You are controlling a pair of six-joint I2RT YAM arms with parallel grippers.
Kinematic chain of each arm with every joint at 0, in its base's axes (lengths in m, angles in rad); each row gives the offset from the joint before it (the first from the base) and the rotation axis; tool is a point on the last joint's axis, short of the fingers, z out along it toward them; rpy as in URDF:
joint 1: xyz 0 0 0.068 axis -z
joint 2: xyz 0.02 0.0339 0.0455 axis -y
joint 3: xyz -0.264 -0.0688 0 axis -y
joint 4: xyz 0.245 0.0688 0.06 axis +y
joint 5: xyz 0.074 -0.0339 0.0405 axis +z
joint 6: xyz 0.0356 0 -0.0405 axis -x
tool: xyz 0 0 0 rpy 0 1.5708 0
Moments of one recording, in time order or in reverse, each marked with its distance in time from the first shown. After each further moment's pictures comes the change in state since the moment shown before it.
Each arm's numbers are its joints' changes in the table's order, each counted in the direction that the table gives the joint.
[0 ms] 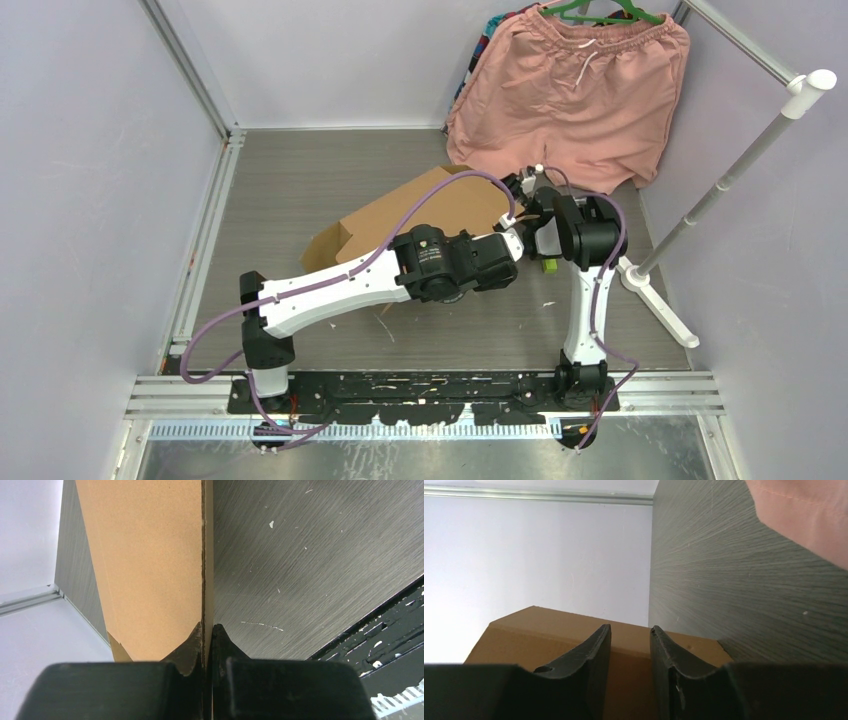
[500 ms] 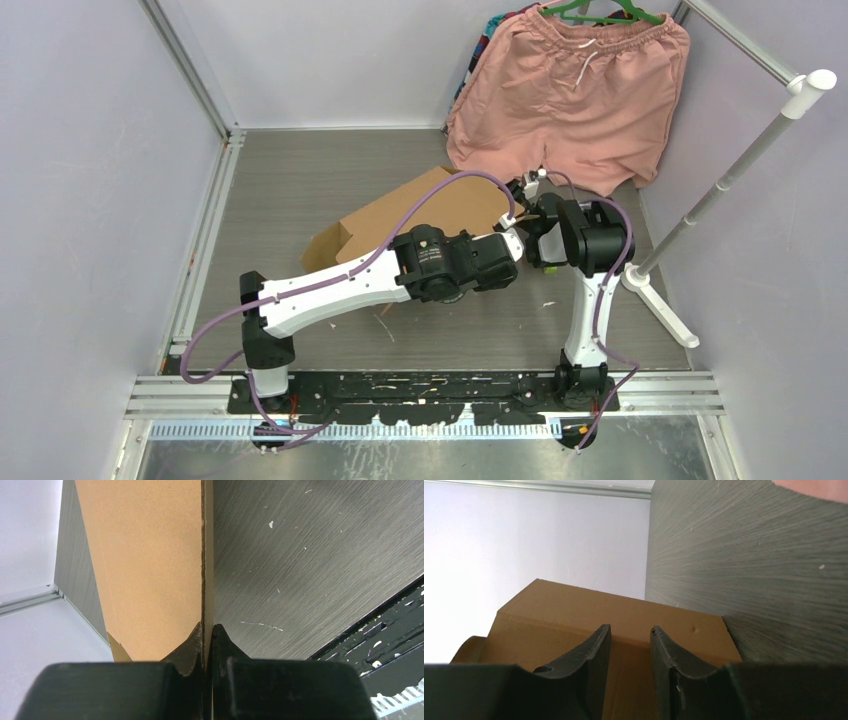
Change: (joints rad) left arm 0.000 0.000 0.000 0.000 -0.001 0.001; right arm 0.000 0.092 -0.116 -0.020 -0.002 0.045
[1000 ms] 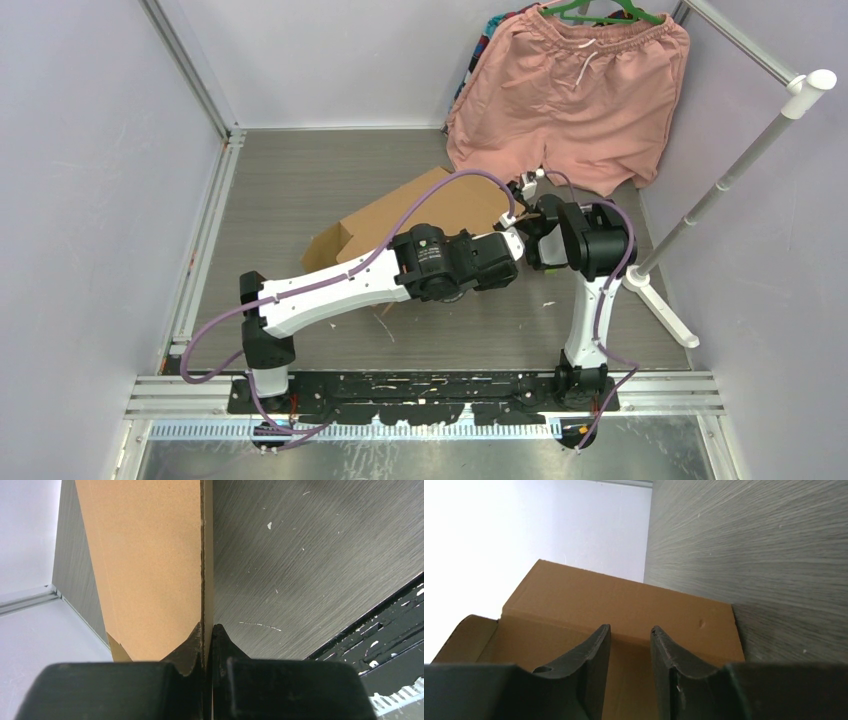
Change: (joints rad) left arm 0.000 -0.002 0.011 0.003 -0.003 0.003; right arm -0.011 0.036 -0.041 0.000 0.020 0.038
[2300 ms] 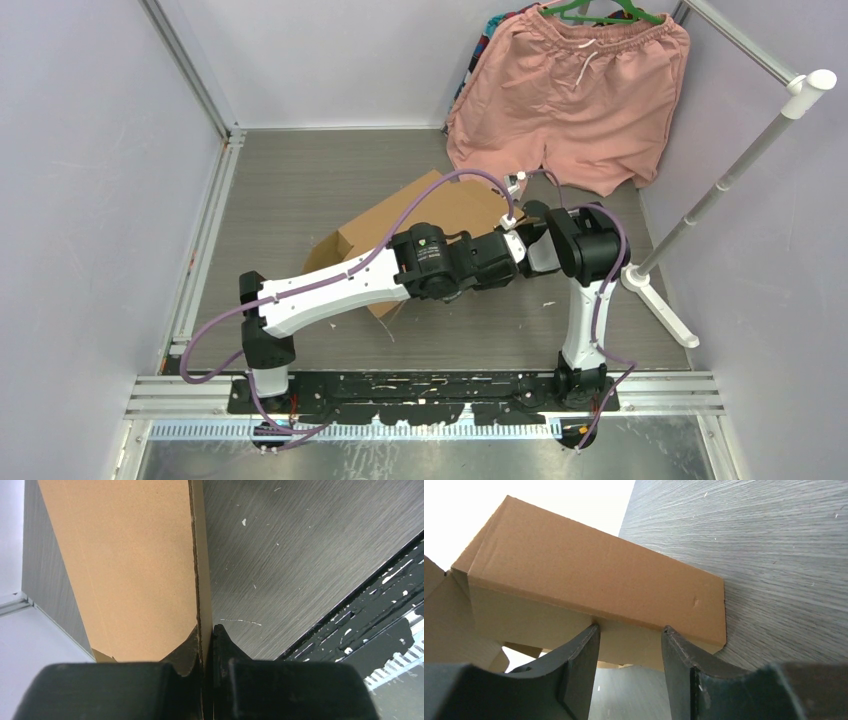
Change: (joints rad) left arm -0.002 0.000 0.006 0.004 -0.095 0.019; right arm -0.101 0.044 -0.062 -0.006 -0.029 0.294
